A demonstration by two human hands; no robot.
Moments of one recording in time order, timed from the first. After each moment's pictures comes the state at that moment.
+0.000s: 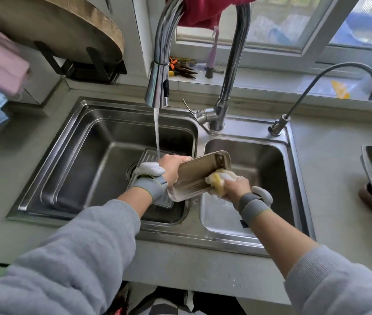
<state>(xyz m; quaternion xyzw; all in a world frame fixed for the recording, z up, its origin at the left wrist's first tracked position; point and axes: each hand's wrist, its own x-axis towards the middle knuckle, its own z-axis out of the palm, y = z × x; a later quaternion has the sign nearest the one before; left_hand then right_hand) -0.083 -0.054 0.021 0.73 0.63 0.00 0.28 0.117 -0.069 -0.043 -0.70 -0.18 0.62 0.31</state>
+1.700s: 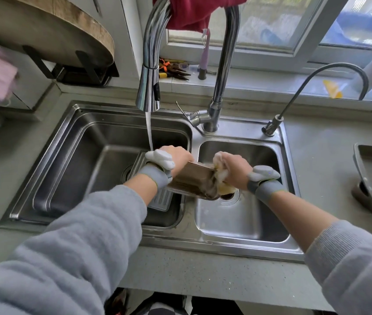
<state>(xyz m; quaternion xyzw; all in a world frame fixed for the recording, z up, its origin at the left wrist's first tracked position) -0.058 -0.020 0.038 0.81 0.55 -0.16 0.14 0.139 -0.032 0.017 -0.59 -0.76 0.28 0.04</state>
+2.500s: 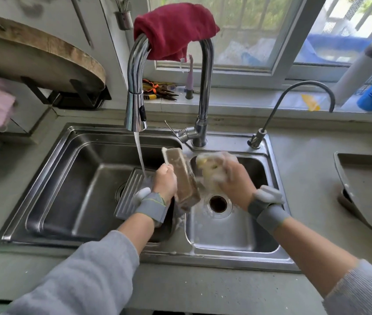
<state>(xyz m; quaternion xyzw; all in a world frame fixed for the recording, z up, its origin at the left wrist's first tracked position) -0.024 -0.043 0.012 0.29 0.68 0.44 0.52 0.147 -0.065 0.065 -0.53 -0.74 0.30 0.30</state>
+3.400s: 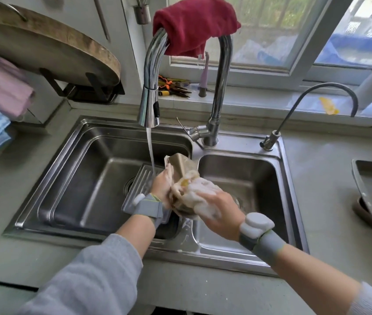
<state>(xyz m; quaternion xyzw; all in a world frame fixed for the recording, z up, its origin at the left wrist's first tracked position) -0.052 -0.055 0.002 0.18 0.64 0.43 0.61 0.114 -0.112 0.047 -0.40 -0.84 0.31 0.21</state>
